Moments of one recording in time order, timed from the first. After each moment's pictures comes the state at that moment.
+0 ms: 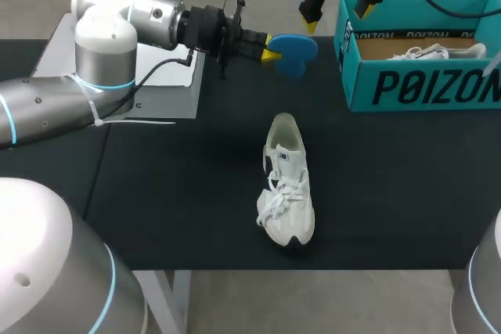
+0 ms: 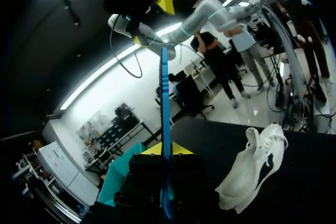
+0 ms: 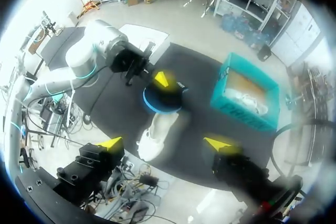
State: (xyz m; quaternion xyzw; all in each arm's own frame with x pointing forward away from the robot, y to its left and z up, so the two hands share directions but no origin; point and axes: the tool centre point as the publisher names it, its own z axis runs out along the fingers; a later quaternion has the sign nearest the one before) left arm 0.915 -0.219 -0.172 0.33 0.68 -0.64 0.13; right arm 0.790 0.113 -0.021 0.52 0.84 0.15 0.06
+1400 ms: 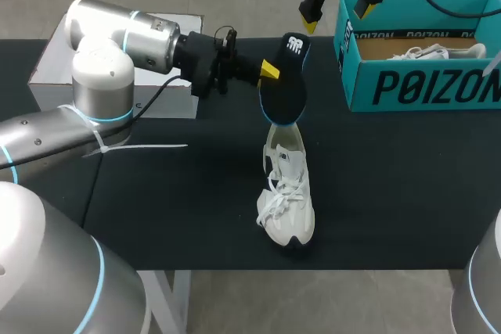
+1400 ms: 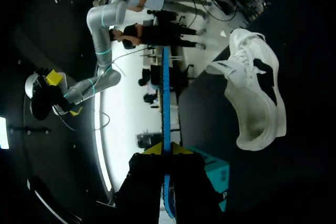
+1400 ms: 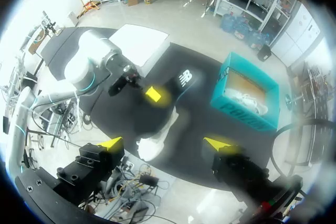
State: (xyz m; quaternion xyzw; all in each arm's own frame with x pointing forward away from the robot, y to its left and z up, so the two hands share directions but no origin) left arm 0.894 -0.212 -0.201 0.61 0.47 -0.48 0.43; right arm 0.790 0.113 -0.021 0.52 0.84 0.15 0.06
